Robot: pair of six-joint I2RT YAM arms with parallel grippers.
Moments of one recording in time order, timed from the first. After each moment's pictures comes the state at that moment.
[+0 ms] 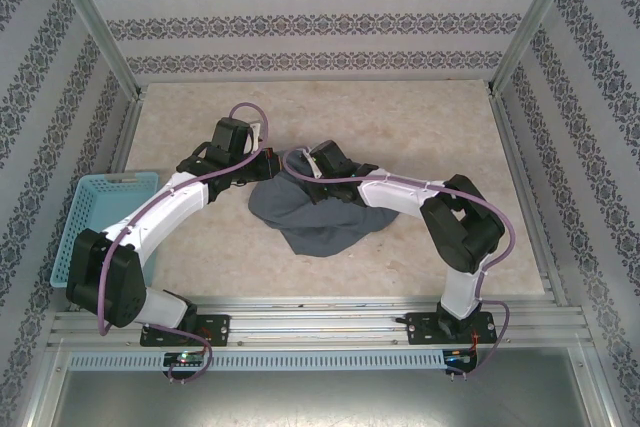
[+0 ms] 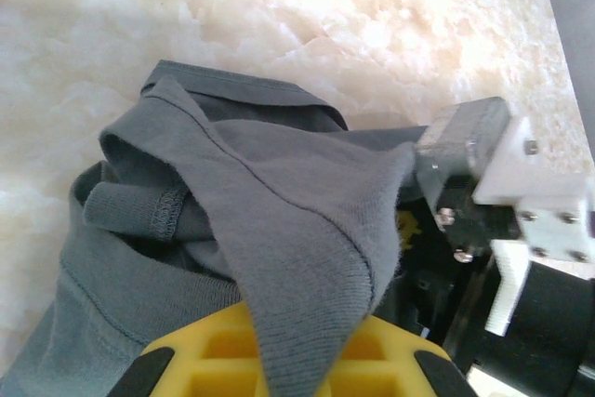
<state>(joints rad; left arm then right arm) -0.36 1.42 1.06 -0.40 0.25 -0.50 0.71 1.83 1.16 -0.20 0.02 0.18</state>
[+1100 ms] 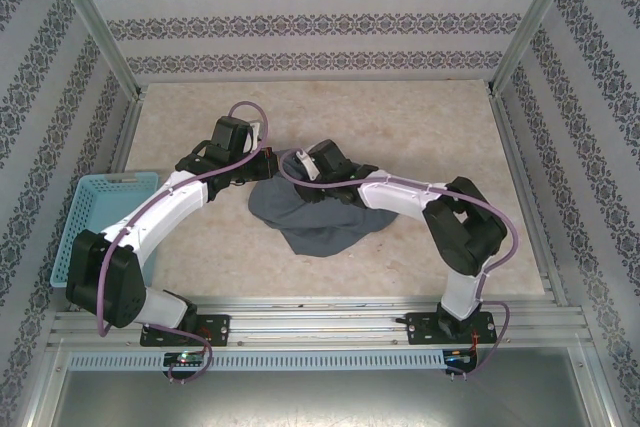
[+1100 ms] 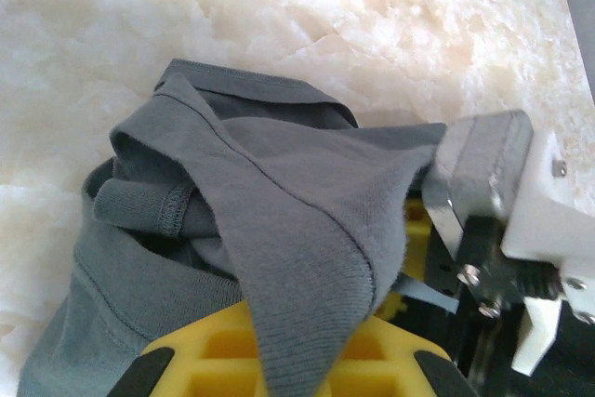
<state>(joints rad) -0.36 1.42 1.08 -0.44 0.24 -0.48 0.72 1.84 1.17 -0.16 -0.04 0.10</state>
